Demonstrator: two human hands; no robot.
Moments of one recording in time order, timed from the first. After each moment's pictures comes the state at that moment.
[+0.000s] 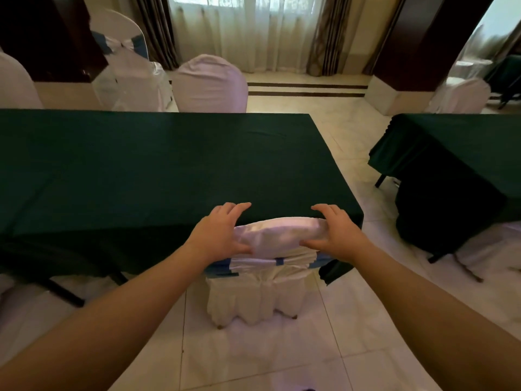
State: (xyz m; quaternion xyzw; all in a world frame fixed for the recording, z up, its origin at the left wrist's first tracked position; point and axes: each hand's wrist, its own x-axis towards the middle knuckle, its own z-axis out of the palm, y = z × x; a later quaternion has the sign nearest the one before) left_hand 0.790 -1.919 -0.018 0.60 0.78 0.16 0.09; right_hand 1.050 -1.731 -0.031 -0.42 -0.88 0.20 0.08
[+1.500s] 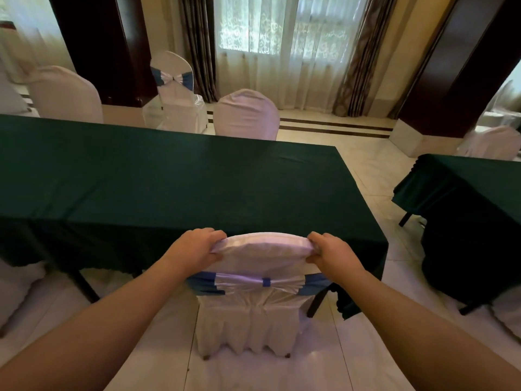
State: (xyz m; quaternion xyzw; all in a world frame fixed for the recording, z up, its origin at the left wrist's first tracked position) left_hand 0.730 -2.023 -0.036 0.58 0.81 0.11 0.01; right_hand 0.998 -1.793 -0.037 -0.33 -0.94 0.09 0.04
